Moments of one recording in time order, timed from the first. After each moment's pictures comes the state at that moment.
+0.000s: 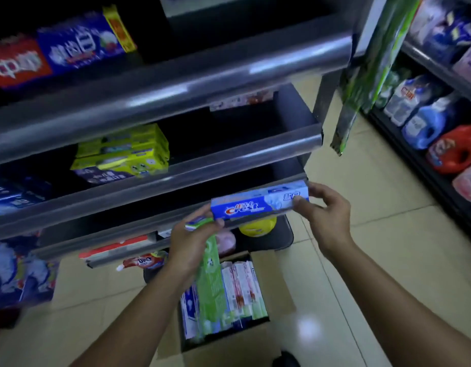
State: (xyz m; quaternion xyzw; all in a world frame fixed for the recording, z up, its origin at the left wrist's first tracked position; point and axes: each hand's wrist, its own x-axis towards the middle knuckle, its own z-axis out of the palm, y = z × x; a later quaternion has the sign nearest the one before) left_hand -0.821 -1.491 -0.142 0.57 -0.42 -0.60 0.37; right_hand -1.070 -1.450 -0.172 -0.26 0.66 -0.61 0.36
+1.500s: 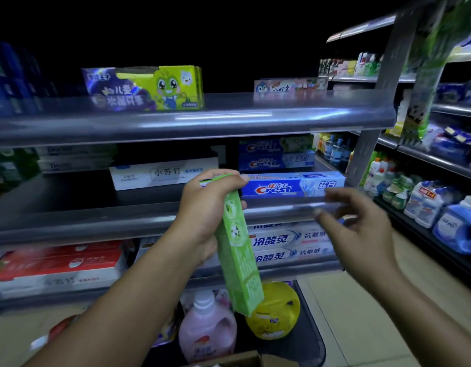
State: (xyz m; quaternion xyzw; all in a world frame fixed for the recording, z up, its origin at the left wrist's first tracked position) left_hand -0.816 -1.548 -0.245 0.37 -0.47 -0.58 0.55; right_hand -1.037 -1.494 -0.307 -0.53 0.61 -0.59 0.06
